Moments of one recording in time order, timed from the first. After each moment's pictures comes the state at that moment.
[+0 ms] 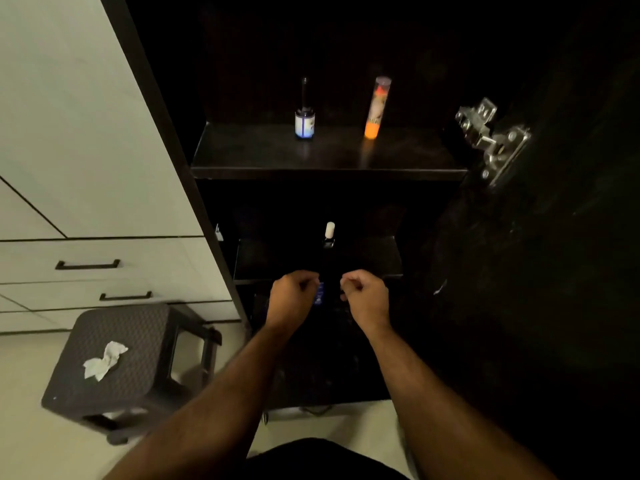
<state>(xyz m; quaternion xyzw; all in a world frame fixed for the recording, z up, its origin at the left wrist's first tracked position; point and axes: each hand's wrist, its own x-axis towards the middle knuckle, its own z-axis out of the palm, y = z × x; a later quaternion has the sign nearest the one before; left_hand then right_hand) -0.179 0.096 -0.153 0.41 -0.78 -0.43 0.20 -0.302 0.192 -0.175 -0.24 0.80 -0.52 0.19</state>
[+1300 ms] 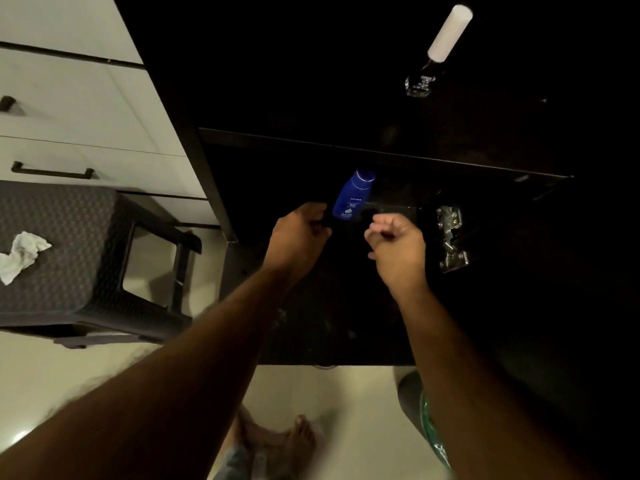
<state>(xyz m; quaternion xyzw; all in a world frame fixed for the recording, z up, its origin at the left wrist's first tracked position) -0.193 0.050 -0.372 0.41 -0.75 -0.49 0.14 -0.316 0.157 -0.360 -0.19 0.83 -0.47 0.23</state>
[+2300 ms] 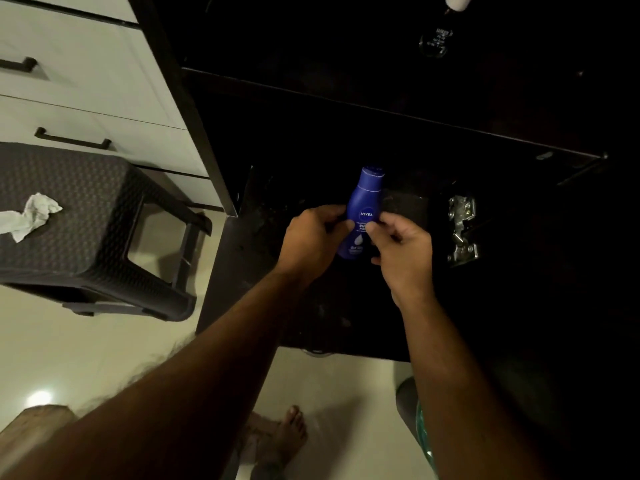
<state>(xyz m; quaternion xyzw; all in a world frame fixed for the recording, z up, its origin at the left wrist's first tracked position) -0.196 0.093 -0.369 0.40 -0.73 -0.53 0.17 -0.307 0.181 -0.369 -0.20 0.75 -0.56 0.29</state>
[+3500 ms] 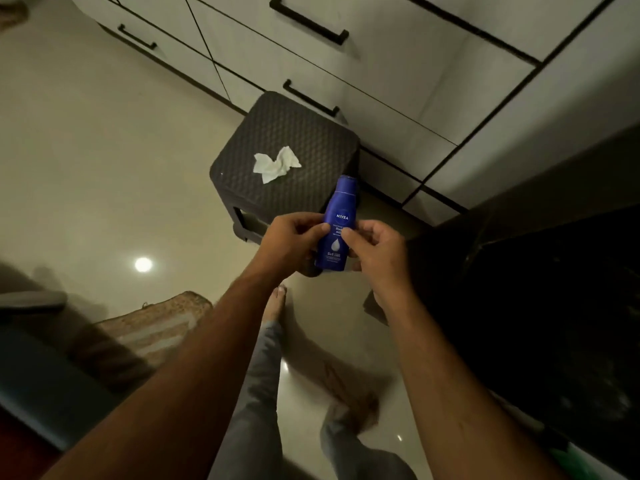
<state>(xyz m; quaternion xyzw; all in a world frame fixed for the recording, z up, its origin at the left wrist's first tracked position) 0.175 -0.038 -0.366 0.62 -0.50 -0.58 0.18 0.023 -0.001 -0.386 -0.32 0.69 -0.38 0.52</state>
